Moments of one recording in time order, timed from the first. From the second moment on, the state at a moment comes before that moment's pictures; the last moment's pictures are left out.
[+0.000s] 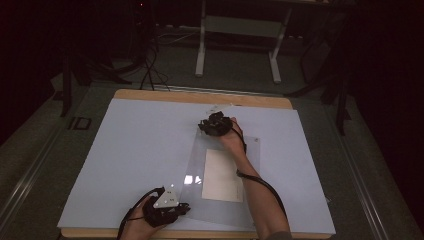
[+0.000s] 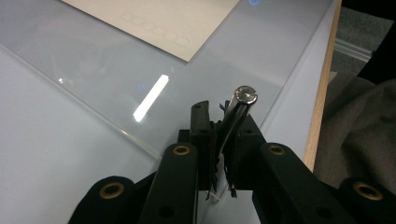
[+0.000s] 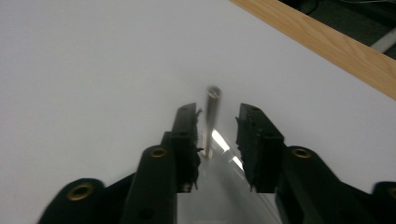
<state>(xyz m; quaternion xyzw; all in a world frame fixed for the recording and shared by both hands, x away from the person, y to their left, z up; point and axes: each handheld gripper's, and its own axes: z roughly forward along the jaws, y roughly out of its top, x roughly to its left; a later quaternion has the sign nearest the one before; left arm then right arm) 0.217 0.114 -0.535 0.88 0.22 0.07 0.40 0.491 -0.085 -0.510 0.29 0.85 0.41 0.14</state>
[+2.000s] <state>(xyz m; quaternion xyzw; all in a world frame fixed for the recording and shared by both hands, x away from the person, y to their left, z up) 0.263 0.217 -0.498 0.75 0.40 0.19 0.49 0.473 -0.131 -0.460 0.32 0.85 0.36 0.20</state>
